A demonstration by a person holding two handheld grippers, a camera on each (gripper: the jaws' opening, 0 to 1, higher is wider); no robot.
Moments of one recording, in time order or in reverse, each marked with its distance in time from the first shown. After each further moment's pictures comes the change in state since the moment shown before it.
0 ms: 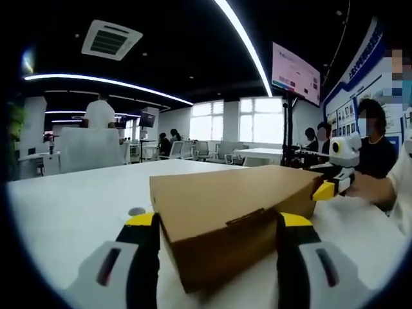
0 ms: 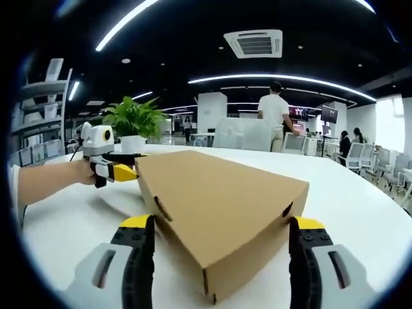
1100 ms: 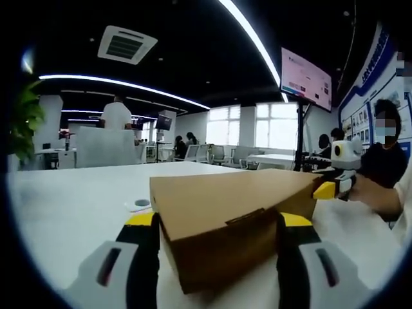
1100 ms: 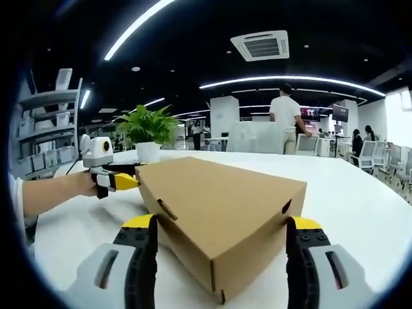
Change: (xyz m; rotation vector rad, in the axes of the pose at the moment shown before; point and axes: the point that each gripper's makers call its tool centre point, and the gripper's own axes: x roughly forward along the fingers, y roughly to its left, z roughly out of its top) left arm -0.029 -0.022 -0.002 -0.033 -0.028 0.122; right arm -0.016 0.008 0.004 0.024 -0.035 0.103
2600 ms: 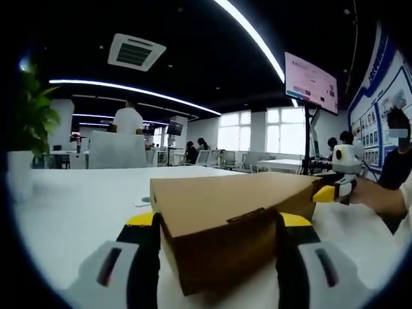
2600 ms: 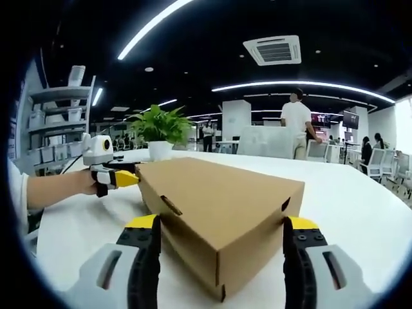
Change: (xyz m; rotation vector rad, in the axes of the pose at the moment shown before) left arm -0.027 -0.021 -0.005 -0.004 -0.045 0.092; right arm -0.017 0.010 -0.008 -0.045 -0.026 0.087
